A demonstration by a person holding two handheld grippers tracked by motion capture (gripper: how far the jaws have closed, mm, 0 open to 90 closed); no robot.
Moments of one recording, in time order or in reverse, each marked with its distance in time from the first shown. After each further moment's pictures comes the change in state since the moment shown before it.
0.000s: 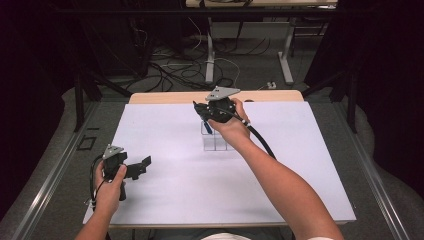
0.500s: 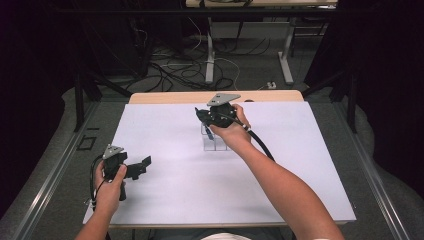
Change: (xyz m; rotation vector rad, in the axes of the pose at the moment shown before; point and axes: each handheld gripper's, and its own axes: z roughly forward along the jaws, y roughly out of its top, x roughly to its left) left arm 0.000 0.000 0.000 0.002 -0.001 0.000; right arm 0.000 -0.019 0.004 0.041 0.015 0.023
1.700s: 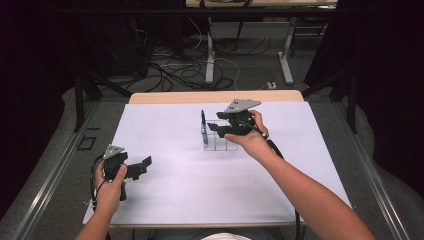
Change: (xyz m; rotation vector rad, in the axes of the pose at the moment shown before) left arm -0.001 0.000 0.000 0.005 0.001 0.002; right arm -0.004 -0.019 -0.050 -0.019 0.013 0.010
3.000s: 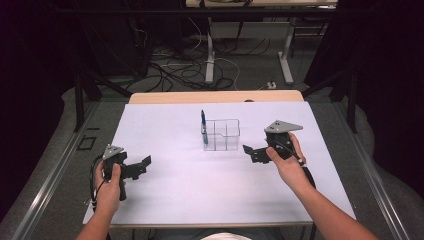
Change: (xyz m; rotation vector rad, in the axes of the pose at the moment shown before) left arm -0.001 0.001 -0.002 -0.015 0.006 0.003; right arm -0.009 -0.073 -0.086 0.082 -0.206 0.172
